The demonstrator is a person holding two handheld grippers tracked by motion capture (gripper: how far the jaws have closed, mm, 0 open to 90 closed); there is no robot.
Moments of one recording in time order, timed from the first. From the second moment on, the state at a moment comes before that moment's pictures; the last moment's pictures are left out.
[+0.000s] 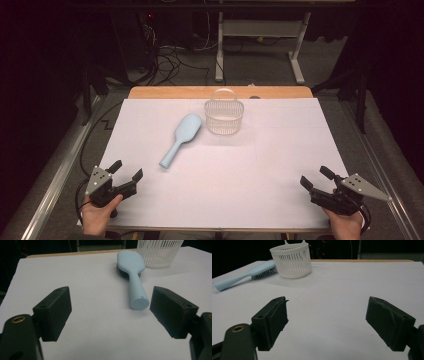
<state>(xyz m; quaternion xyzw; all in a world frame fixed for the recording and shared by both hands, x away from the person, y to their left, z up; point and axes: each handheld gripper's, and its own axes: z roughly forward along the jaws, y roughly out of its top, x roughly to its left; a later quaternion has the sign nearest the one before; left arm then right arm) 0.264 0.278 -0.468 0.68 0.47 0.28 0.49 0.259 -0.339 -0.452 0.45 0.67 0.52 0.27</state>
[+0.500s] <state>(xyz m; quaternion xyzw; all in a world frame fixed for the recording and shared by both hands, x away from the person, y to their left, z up) 0.265 0.279 -0.468 0.68 0.48 0.27 0.48 0.259 -0.339 -0.452 0.45 0.67 0.52 0.27</state>
